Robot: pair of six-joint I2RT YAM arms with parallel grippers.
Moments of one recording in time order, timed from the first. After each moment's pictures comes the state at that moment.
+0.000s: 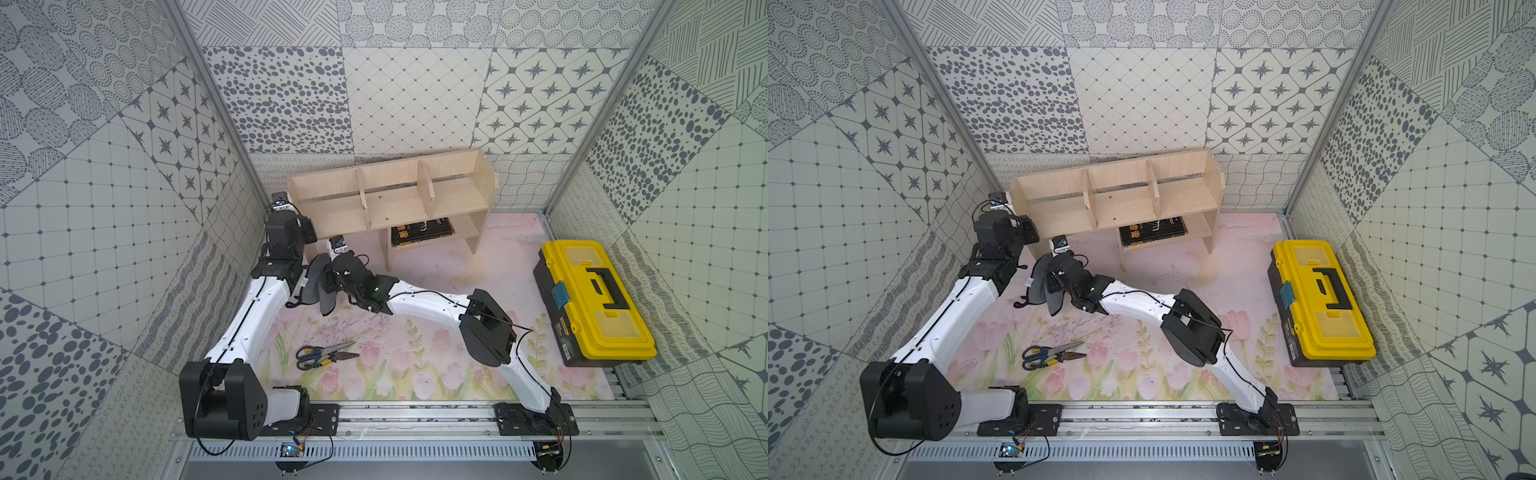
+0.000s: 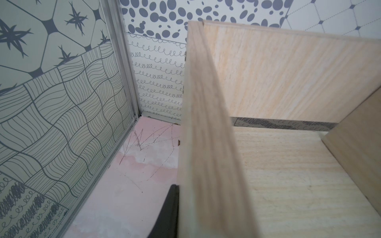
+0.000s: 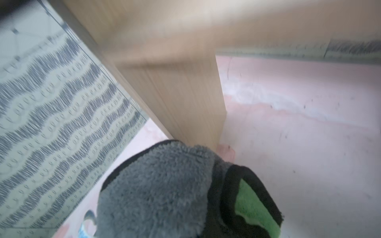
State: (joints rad) left arm 0.00 1.34 1.11 -0.05 -0.19 -0.15; right arm 1.09 2.29 1.86 -0.01 0.25 0.48
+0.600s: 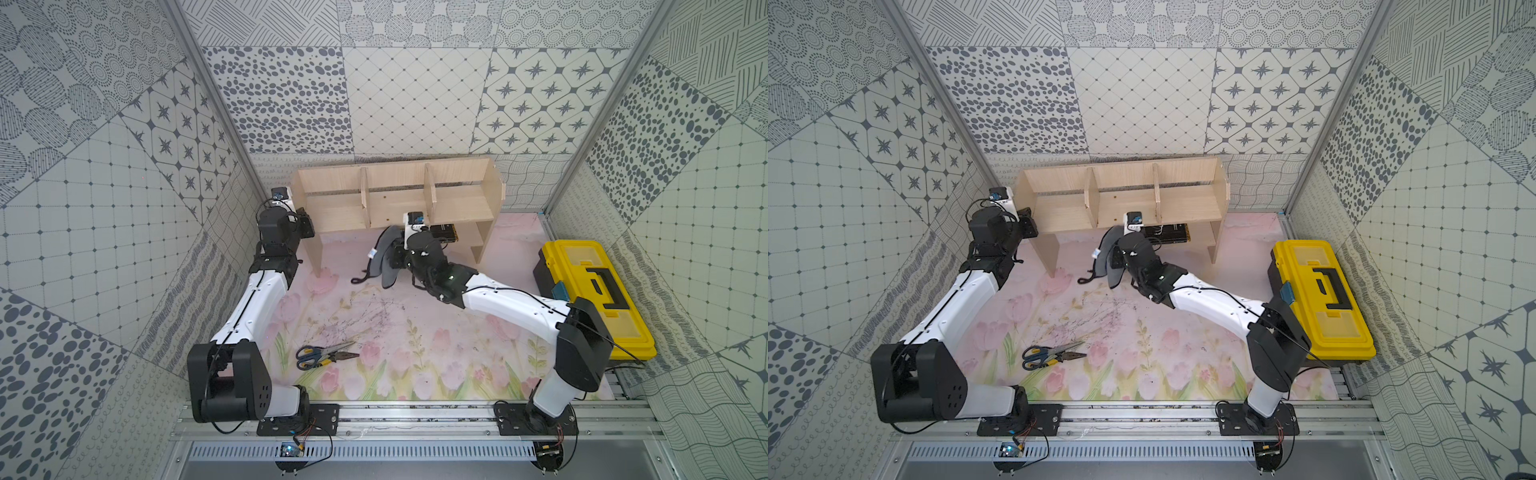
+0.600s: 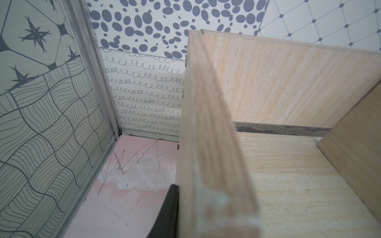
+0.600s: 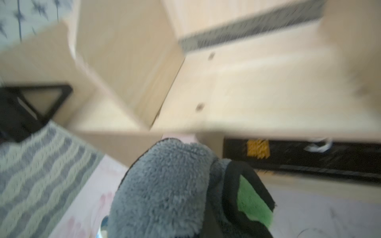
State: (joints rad) left arm 0.08 1.42 1.11 0.10 0.02 -0.09; right arm 0.85 1.65 1.35 0.04 0.37 0.46
